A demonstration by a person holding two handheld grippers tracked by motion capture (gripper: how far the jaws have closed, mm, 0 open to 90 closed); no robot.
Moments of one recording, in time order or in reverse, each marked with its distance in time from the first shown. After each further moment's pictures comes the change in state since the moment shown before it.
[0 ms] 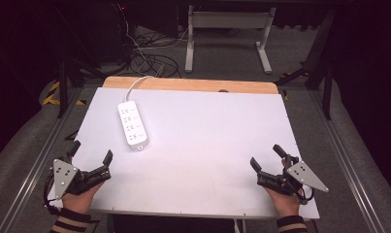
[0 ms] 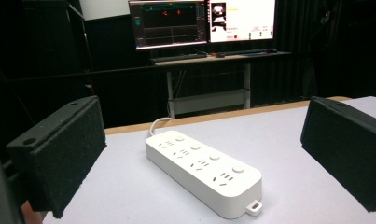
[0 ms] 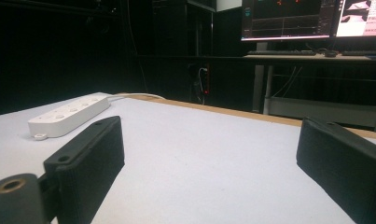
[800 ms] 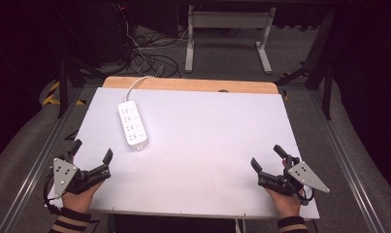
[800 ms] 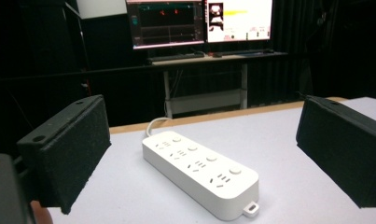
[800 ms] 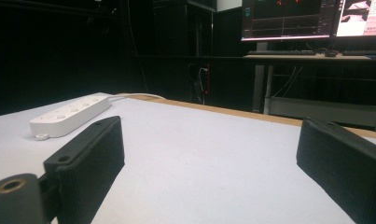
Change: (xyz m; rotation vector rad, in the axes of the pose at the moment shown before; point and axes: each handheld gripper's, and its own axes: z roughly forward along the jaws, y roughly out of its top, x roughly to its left) left arm 0.000 0.001 0.003 0.006 -0.014 -0.008; right arm 0.000 0.001 -0.002 -0.002 0.003 0.004
